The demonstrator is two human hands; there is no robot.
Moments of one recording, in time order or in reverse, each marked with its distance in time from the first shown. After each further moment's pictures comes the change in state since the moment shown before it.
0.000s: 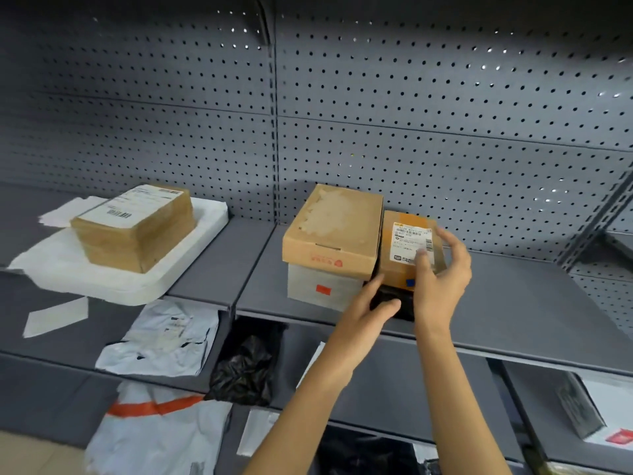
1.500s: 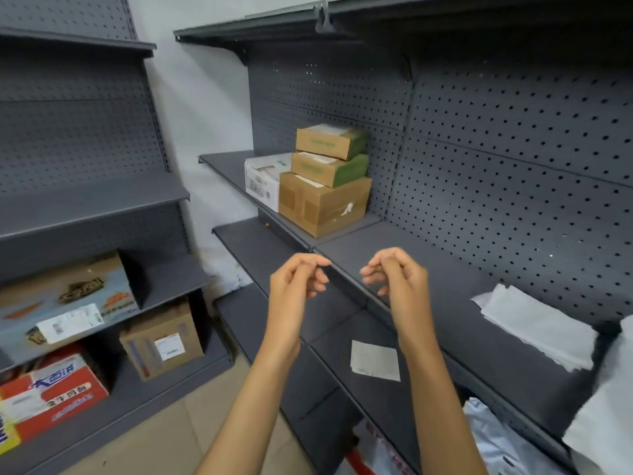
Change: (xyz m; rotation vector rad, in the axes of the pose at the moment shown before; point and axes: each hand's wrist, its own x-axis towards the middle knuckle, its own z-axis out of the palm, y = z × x) left_hand -0.255 0.030 -0.792 -0.049 1.188 0.343; right_hand -0.484 -0.309 0.623 0.504 -1.199 0.058
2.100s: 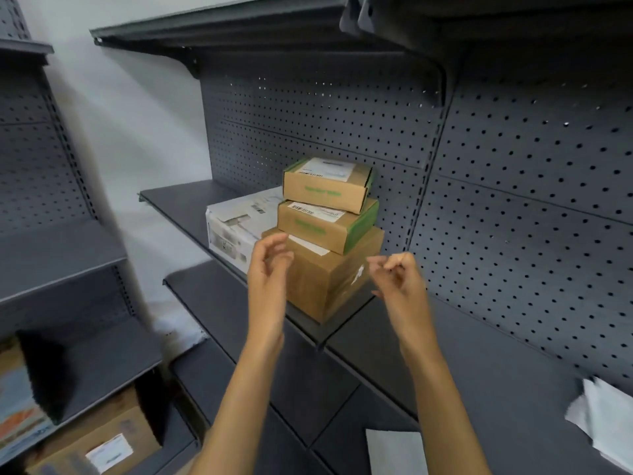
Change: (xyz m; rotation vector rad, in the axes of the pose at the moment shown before) left_hand 0.282 -0.032 -0.021 -0.086 0.007 0.122; right_hand 0.213 0.061 0.100 -0.110 0.143 0.021
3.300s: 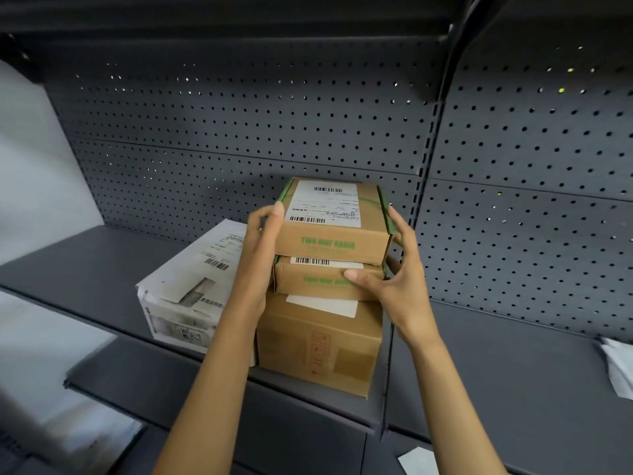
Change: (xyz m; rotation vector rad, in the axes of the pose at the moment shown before) left_hand 0.217 -0.035 0.012 0.087 -0.551 -0.218; right_hand 0.107 0.022 0.081 -0.101 0.256 -0.169
